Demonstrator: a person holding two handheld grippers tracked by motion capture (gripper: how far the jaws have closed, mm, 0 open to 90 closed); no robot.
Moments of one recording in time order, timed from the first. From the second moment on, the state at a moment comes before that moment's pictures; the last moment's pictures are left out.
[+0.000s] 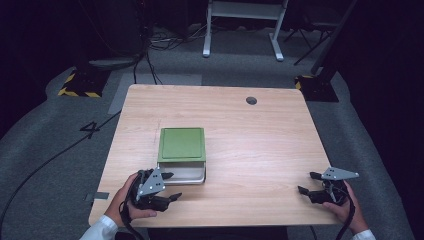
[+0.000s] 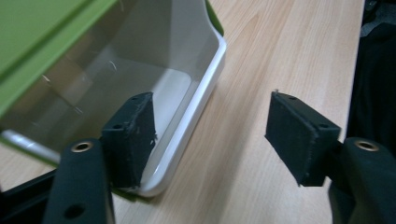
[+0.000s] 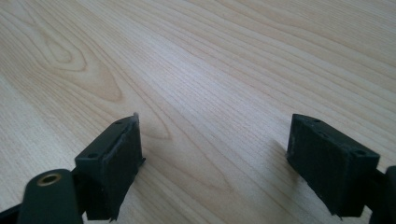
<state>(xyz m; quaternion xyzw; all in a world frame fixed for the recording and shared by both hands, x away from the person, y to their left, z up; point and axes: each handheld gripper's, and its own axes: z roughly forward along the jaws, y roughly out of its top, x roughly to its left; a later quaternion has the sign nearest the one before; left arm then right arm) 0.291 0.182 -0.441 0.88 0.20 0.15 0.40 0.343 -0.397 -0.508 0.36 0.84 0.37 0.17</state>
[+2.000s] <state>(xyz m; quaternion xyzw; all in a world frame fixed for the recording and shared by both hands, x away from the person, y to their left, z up) 0.284 0.149 -0.454 0.92 0.13 0.09 0.35 0.343 -0.397 -0.508 0.36 0.84 0.37 0.17</state>
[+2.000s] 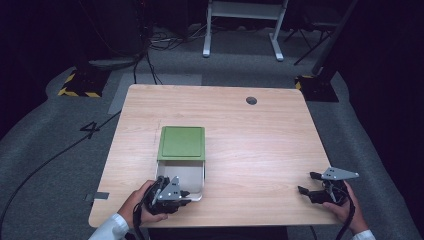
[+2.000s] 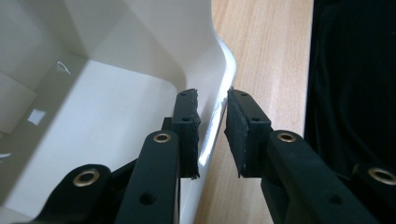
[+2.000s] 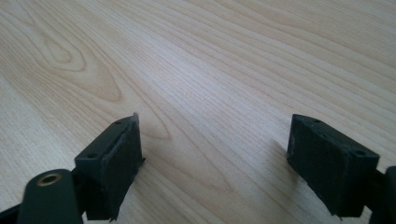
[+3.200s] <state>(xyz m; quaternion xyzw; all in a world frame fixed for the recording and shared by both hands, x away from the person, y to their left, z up) 0.260 0.148 -0.457 0.93 0.12 0.07 0.34 0.343 -0.397 -0.508 0.36 0.84 0.37 0.17</state>
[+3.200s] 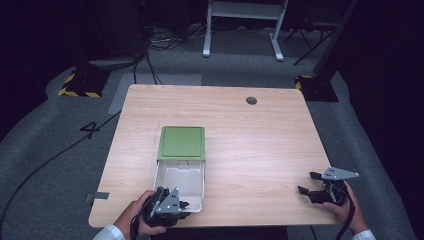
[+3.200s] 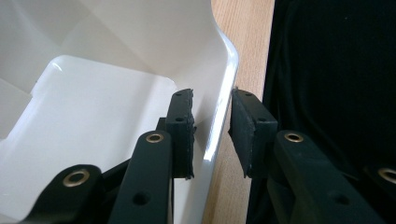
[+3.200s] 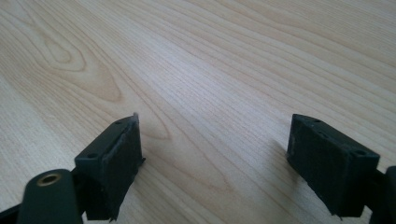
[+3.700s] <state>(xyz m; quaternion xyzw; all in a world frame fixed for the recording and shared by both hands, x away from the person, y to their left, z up) 0.258 0.156 -0.438 0.91 0.13 0.09 0.37 0.343 -0.397 -0.508 0.36 0.84 0.37 0.17</state>
